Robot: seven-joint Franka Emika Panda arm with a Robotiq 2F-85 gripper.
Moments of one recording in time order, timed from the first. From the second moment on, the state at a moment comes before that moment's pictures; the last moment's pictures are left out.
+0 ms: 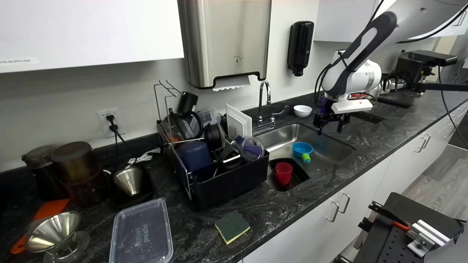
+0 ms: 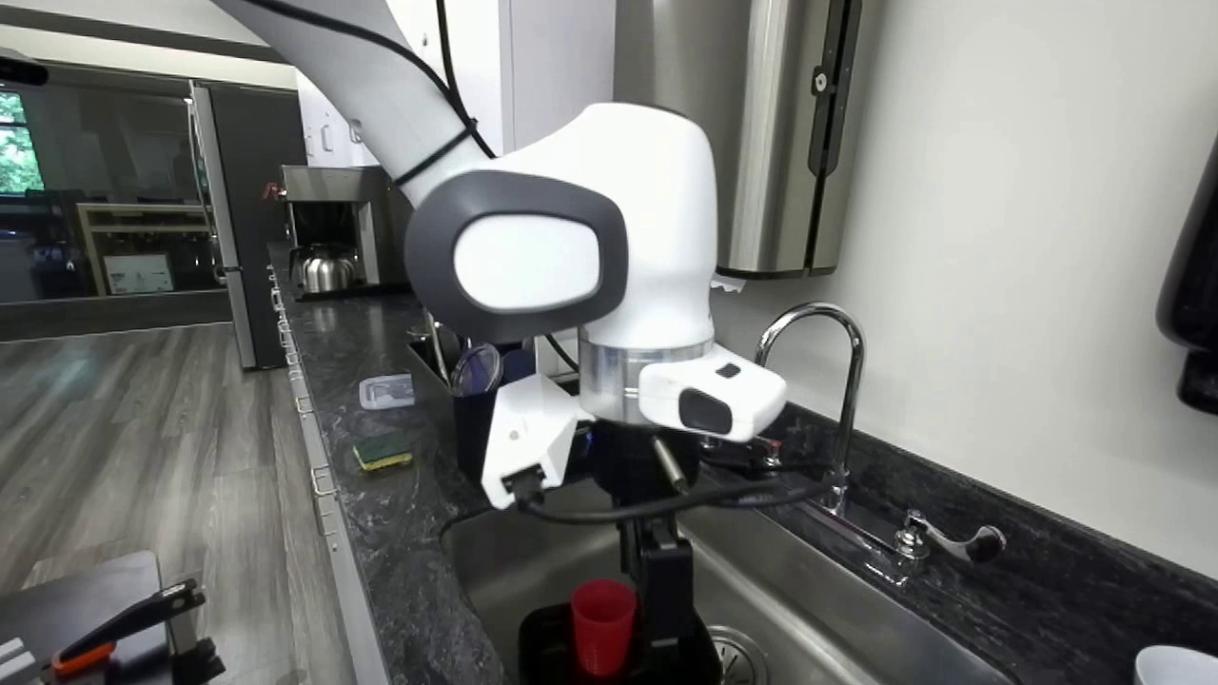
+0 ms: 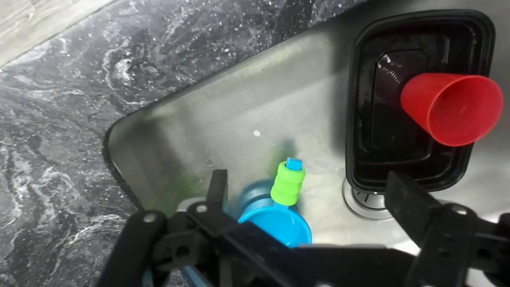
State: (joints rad) arm -0.25 0.23 -0.27 -2.32 -0.01 2.58 0.06
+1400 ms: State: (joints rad) arm -0.33 0.86 -0.19 -1.78 0.18 2.62 0.16
